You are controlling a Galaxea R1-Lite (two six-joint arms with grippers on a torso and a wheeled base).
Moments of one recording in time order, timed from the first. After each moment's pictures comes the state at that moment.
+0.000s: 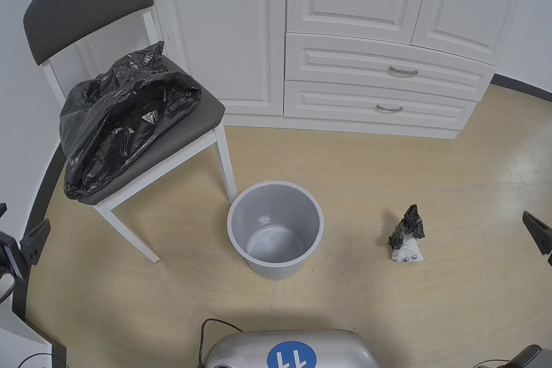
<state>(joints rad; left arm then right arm) -0.06 0.73 -0.50 0.00 0.15 0.12 0.03 0.69 -0.46 -0.10 0.04 -0.15</state>
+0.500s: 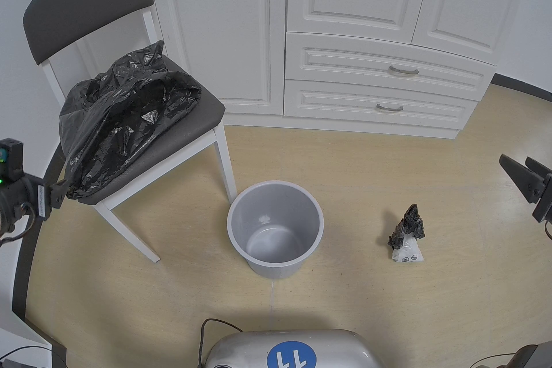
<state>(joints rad) -0.05 1.14 -0.68 -0.11 0.33 0.25 0.38 0.92 -0.47 -0.46 -0.18 0.19</state>
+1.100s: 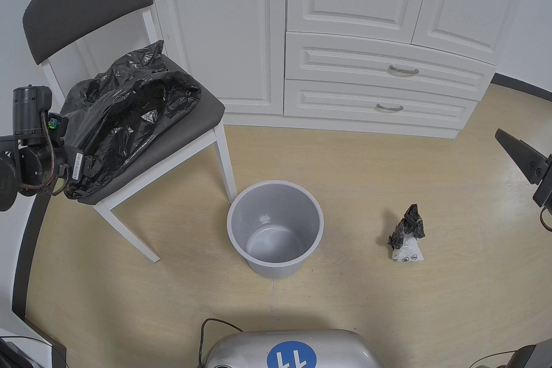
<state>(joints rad) -0.02 1.55 -0.91 -0.24 0.42 0.33 0.52 0.97 -0.50 -0.58 -0.25 0.27</state>
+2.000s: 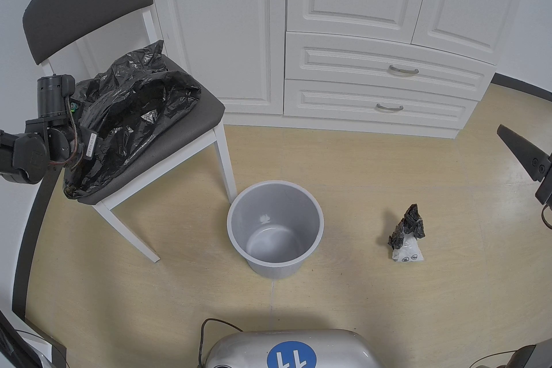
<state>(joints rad) 0.02 1.78 -1.10 -0.35 0.46 0.39 0.53 0.96 -0.51 -0.58 -0.25 0.27</state>
